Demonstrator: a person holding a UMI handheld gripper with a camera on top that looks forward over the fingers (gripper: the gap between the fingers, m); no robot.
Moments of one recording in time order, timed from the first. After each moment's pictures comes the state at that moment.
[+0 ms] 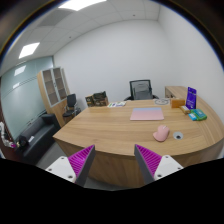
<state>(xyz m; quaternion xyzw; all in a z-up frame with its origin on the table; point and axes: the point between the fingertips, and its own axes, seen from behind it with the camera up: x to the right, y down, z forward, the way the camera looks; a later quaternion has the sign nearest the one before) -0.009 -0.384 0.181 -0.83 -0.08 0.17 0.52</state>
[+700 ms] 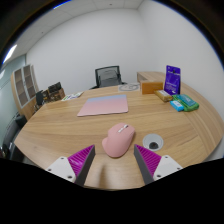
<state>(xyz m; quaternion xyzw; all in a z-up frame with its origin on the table) 0.155 -0.172 0.029 -0.87 0.02 0.07 0.48</state>
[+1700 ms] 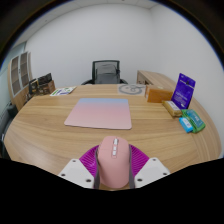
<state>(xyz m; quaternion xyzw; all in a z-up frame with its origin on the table) 0.151 -0.058 0.024 -0.89 0.00 0.01 0.45</state>
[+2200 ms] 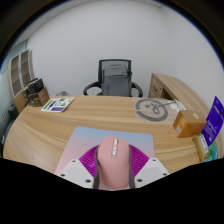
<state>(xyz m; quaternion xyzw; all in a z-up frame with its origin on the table) 0.105 0.168 0.021 -0.90 -0.04 0.03 0.44</state>
